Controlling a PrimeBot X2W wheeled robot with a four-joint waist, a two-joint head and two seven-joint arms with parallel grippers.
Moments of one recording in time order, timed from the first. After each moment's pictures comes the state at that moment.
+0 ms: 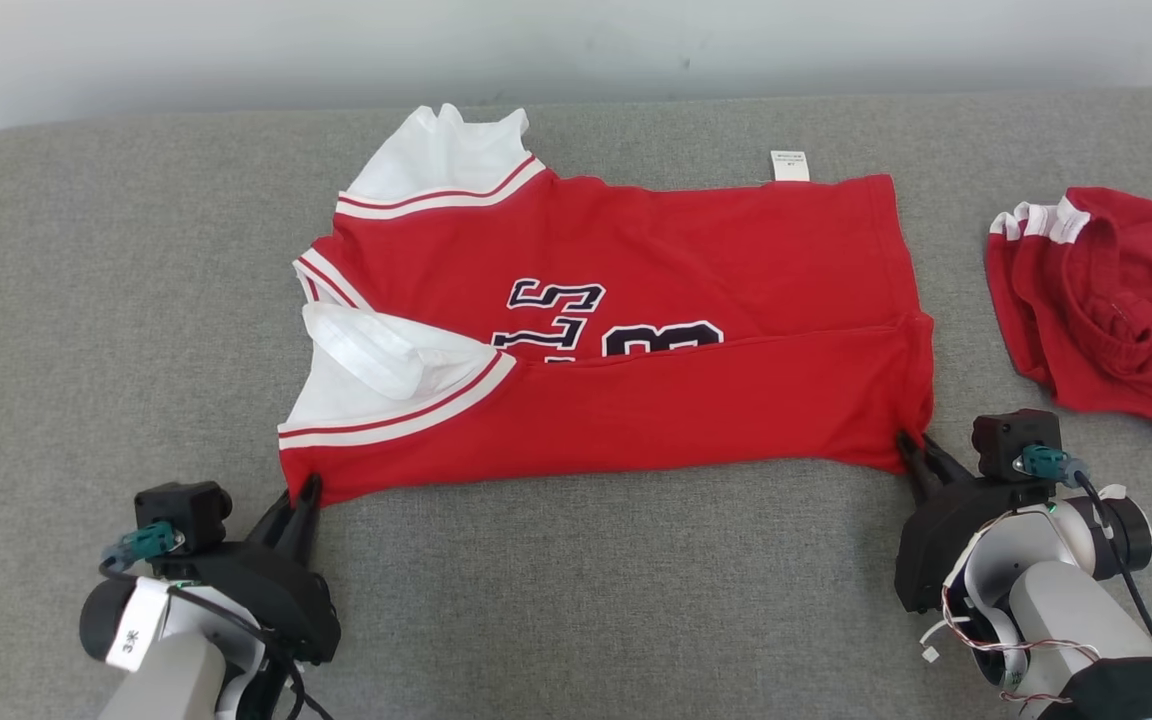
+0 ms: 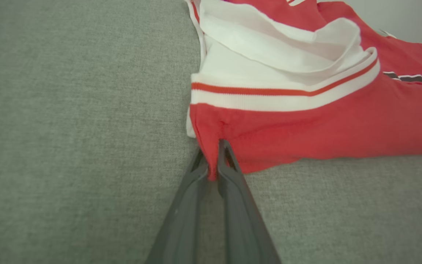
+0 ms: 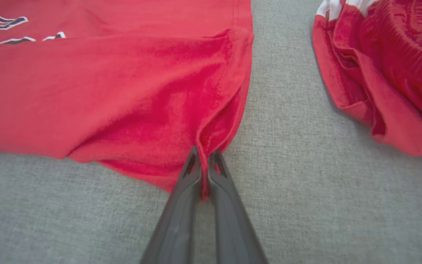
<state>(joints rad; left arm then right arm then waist) -0.47 0.18 -0.39 0.76 -0.47 -0.11 -0.08 -0.40 -0.20 0.23 0.60 0.34 -0.02 0.04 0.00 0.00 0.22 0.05</state>
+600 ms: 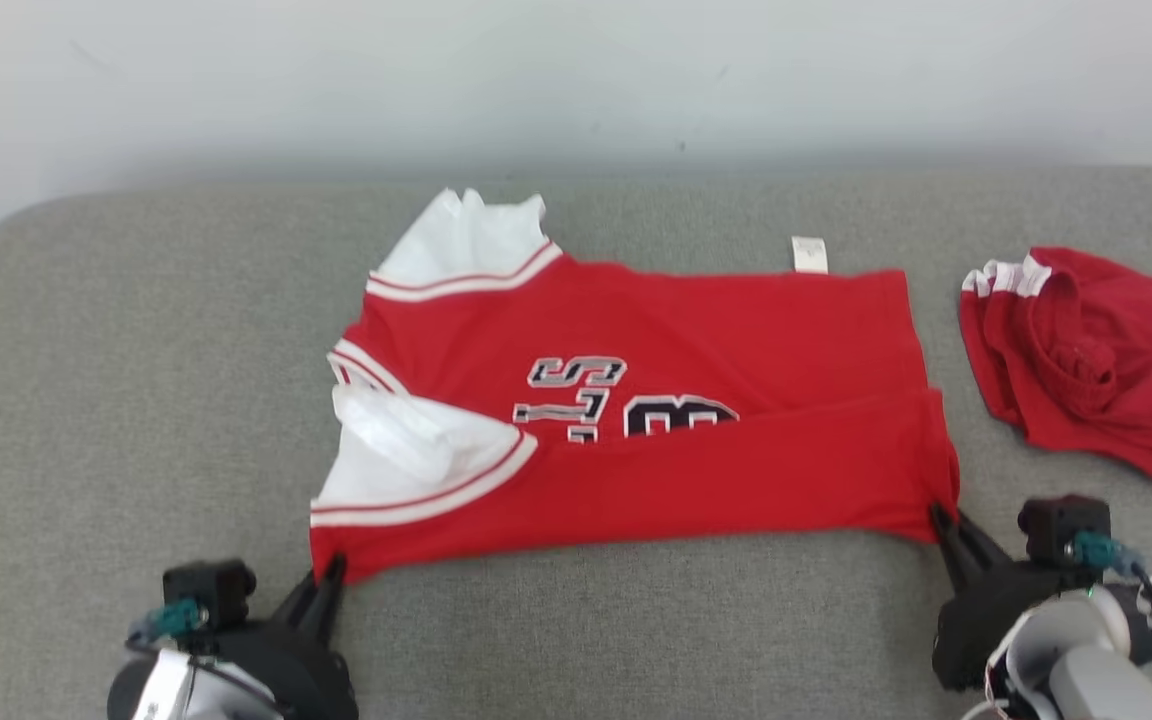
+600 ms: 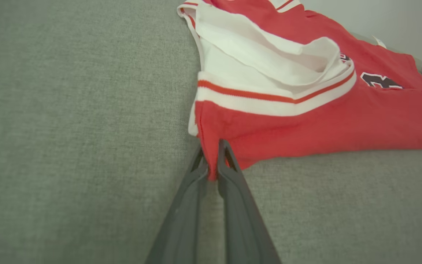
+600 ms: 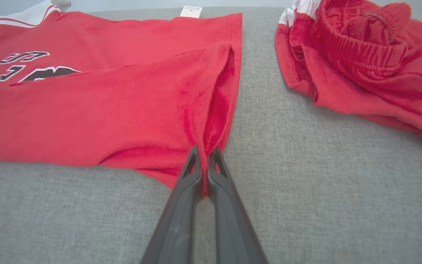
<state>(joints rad) -0.38 0.17 -0.43 0.76 -0.49 -0.12 -0.13 -0.28 -0.23 0.19 0.61 0.40 0.04 -0.05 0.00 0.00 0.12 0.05</state>
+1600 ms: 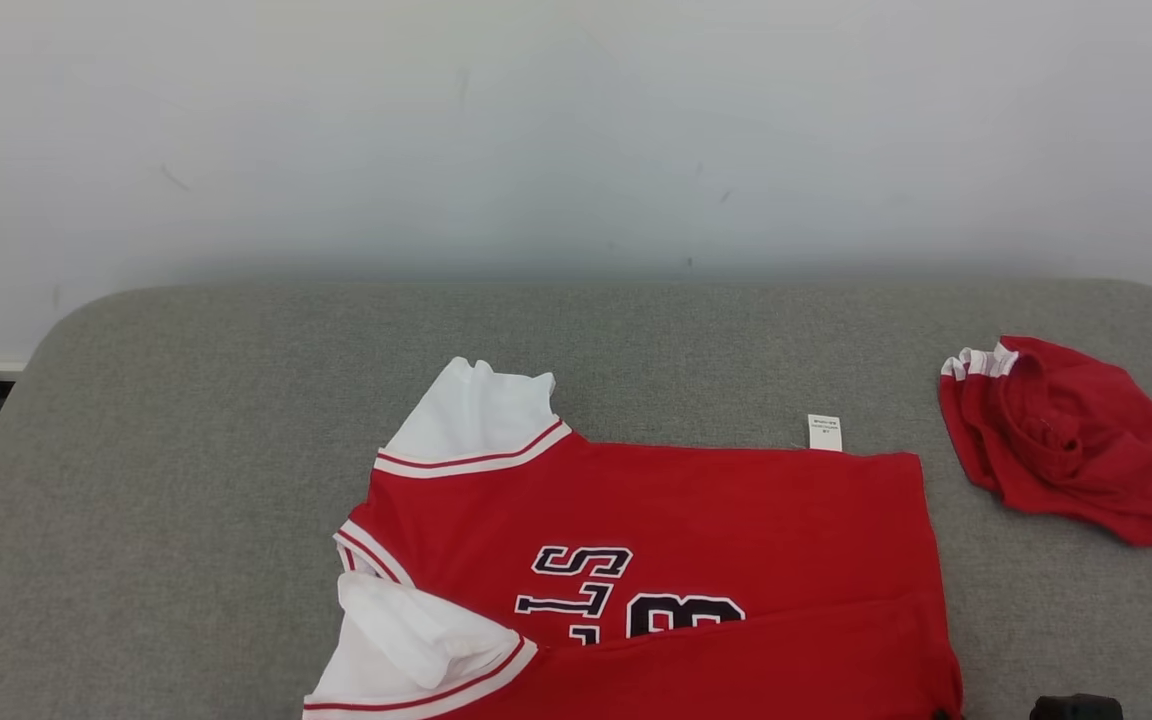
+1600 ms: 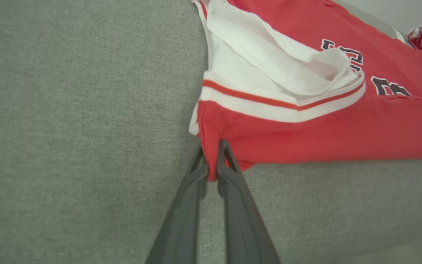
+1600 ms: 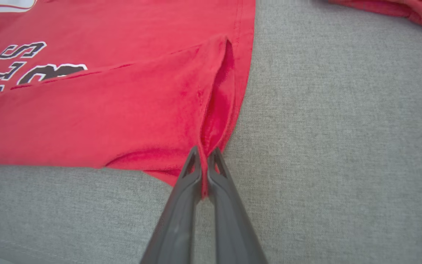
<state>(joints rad) 0.00 0.25 -0.44 0.50 -0.54 -0.08 -0.07 0.12 -0.25 0.17 0.40 0.47 0.05 -0.01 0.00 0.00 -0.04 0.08</state>
